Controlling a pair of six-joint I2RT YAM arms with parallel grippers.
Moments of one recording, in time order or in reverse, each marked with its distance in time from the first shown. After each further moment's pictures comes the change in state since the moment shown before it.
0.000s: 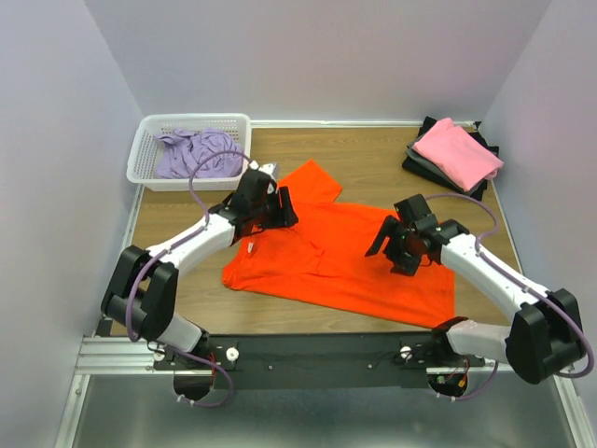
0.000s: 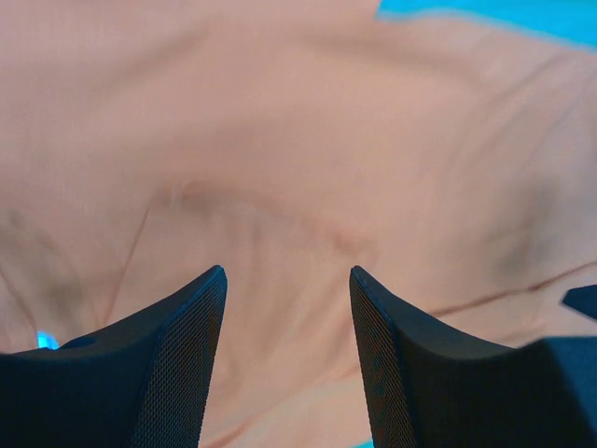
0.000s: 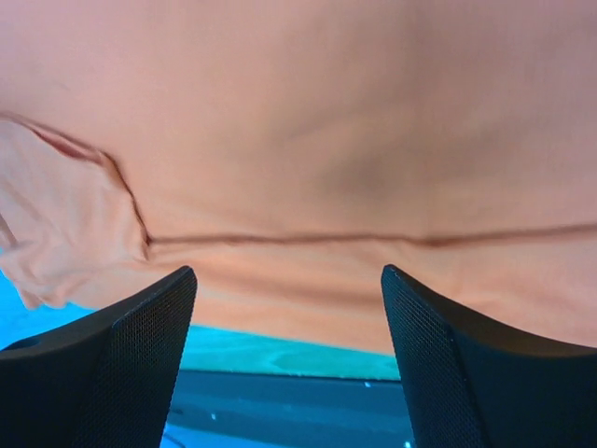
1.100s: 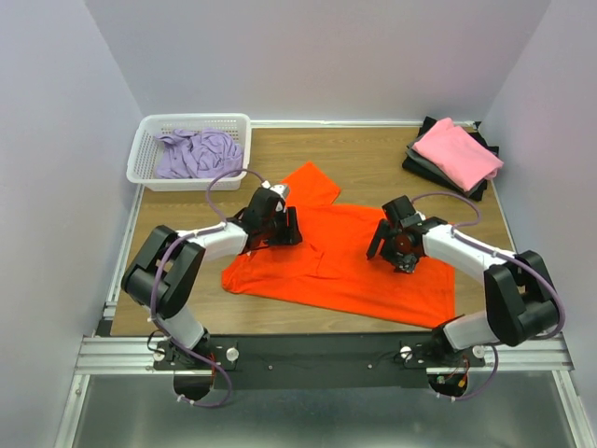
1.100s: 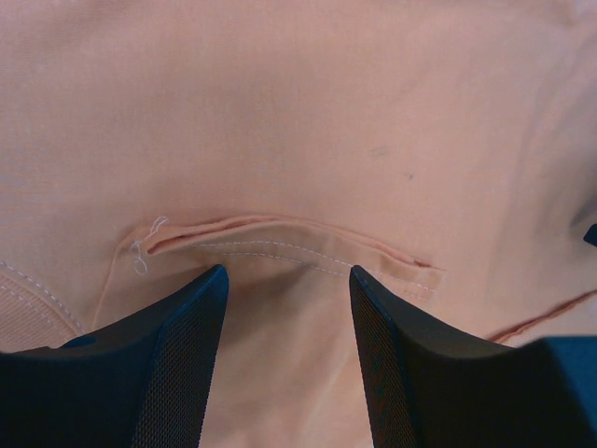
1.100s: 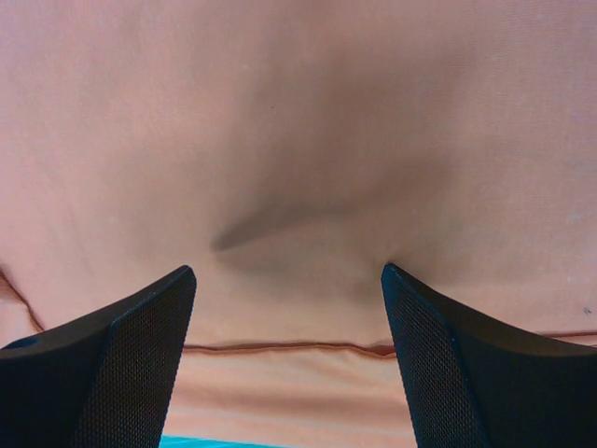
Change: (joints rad) left arm -0.036 0.195 -0.067 0.201 0.026 0.043; right arm 0.000 0.251 0.002 0.145 0.134 -0.117
